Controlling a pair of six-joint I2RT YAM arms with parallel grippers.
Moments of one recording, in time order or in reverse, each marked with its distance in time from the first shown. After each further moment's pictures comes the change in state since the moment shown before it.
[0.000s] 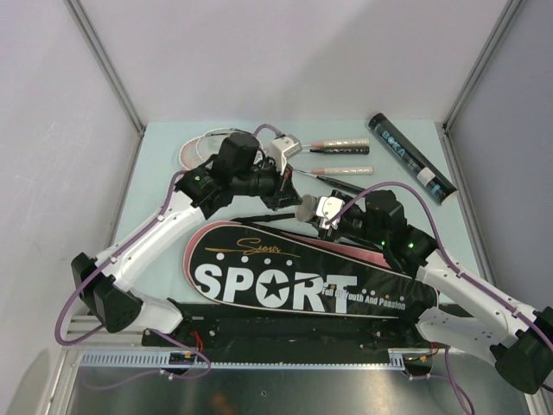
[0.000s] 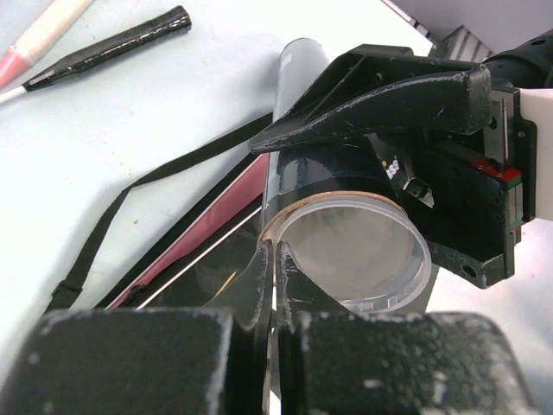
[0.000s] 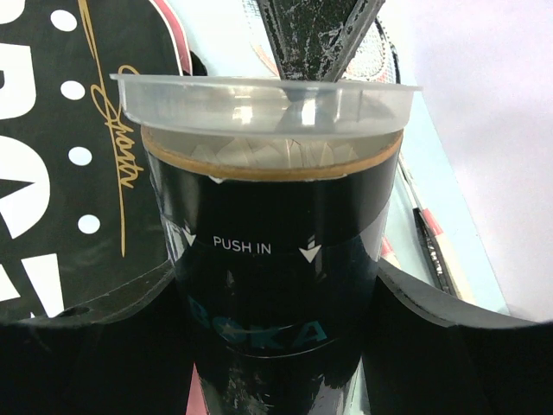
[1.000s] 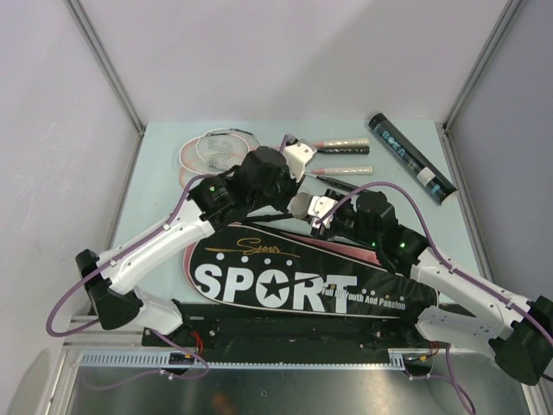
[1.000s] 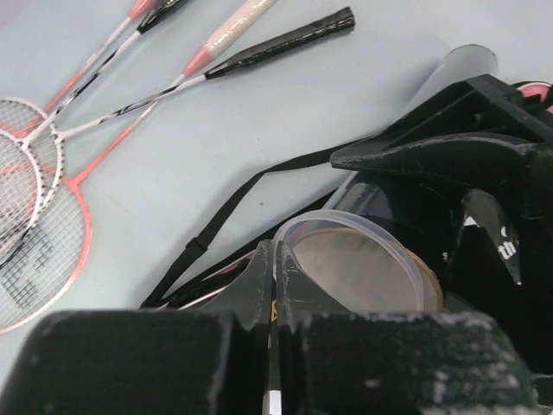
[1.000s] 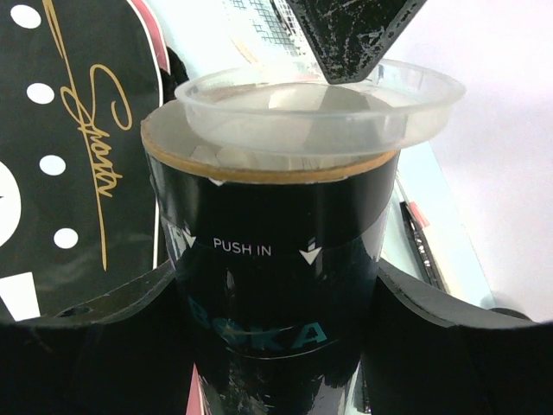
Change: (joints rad) left arm -0.237 0.013 0.088 -0.098 -0.677 0.057; right arm 0.061 0.048 0.000 0.061 0.116 0.008
